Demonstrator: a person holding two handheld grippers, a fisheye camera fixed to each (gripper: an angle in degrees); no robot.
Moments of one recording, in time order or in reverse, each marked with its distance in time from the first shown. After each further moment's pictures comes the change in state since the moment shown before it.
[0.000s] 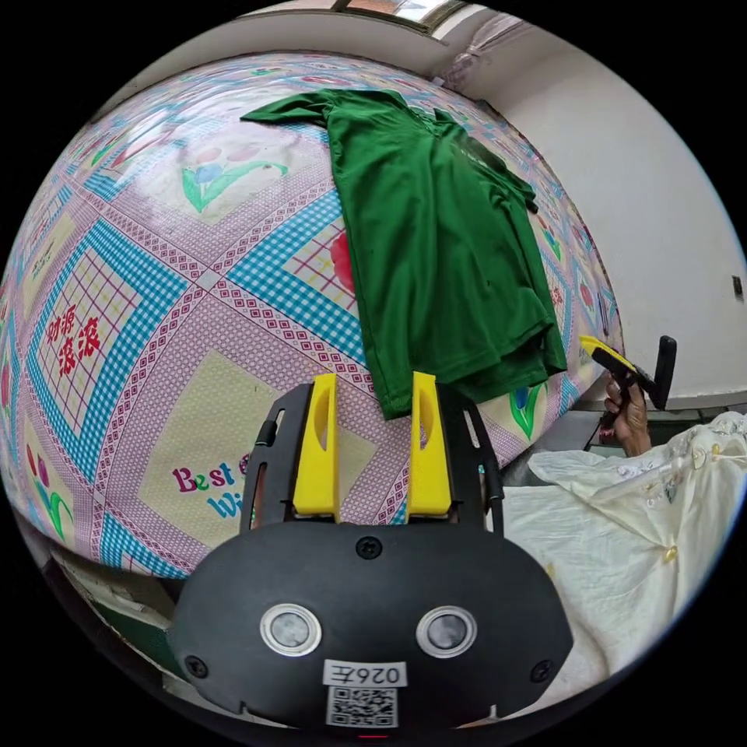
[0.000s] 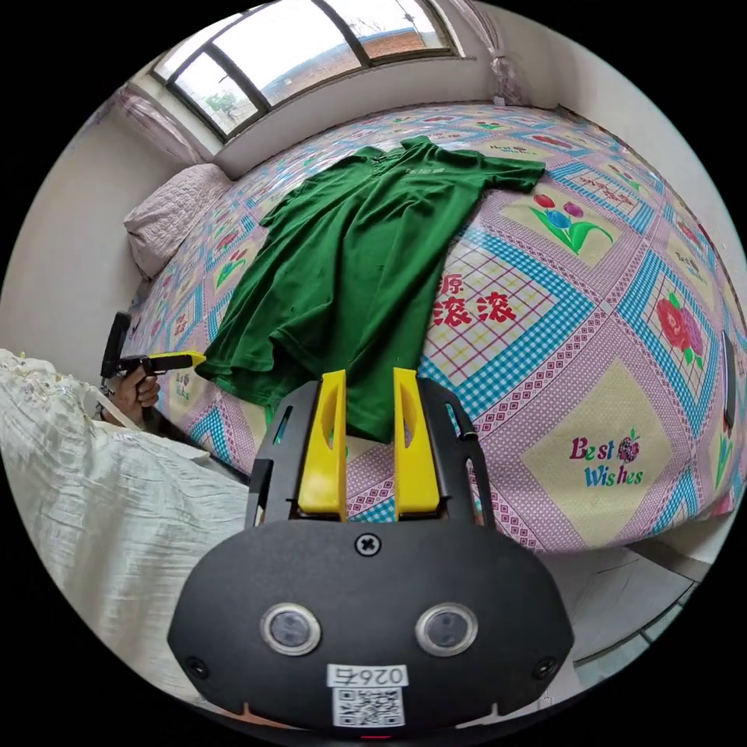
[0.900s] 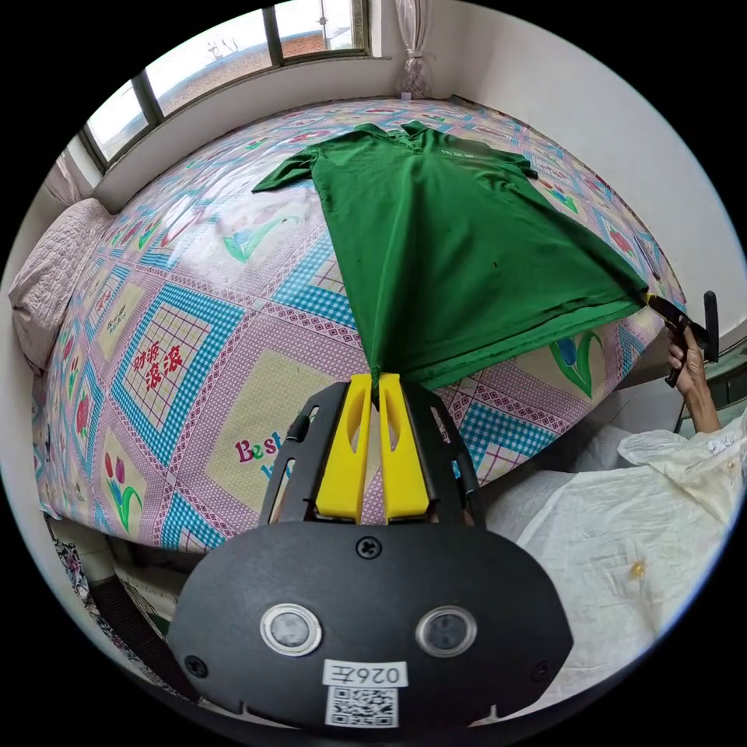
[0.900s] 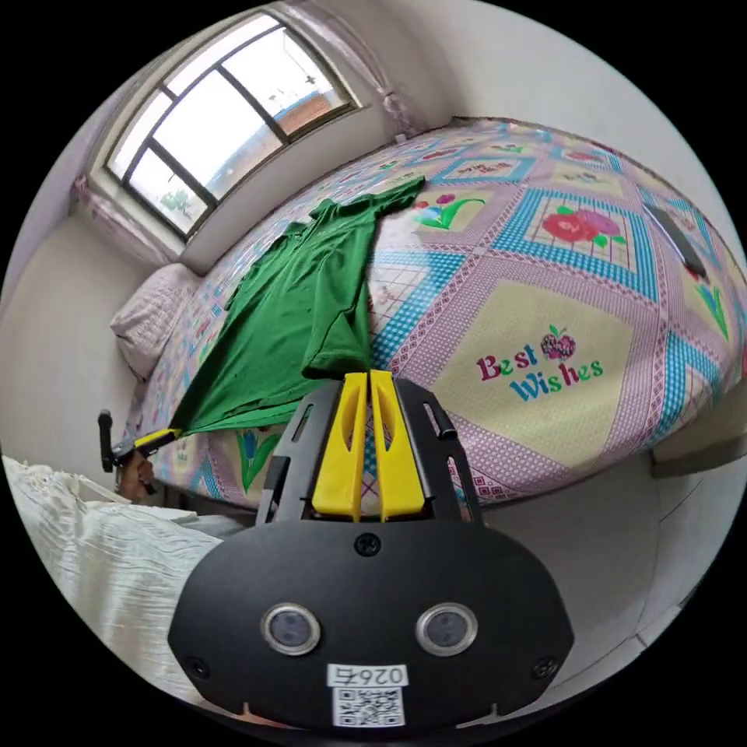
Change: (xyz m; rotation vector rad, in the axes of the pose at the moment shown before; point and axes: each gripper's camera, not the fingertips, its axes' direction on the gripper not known) left arm 0.062 0.065 0.001 0.114 -0.315 0.138; right arm 0.063 0.120 -0.065 0.238 -0.072 0.344
